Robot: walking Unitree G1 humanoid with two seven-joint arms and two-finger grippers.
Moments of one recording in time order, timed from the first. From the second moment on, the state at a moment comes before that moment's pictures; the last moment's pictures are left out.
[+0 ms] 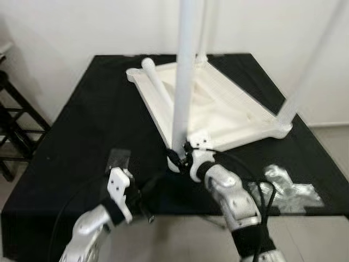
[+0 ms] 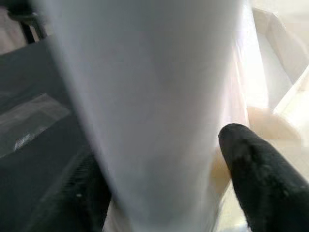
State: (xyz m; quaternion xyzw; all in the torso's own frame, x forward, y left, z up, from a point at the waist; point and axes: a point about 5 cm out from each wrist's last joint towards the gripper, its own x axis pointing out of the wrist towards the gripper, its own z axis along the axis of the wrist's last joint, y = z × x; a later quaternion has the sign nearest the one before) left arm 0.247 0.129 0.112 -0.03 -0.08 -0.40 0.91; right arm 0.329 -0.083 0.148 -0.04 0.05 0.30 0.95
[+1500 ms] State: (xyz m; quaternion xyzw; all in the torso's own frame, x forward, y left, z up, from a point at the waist) left arm 0.246 0.127 0.112 -0.04 -0.08 -0.40 0.91; right arm 0.319 -0.077 0.163 -0.03 -0.02 0.24 0.97
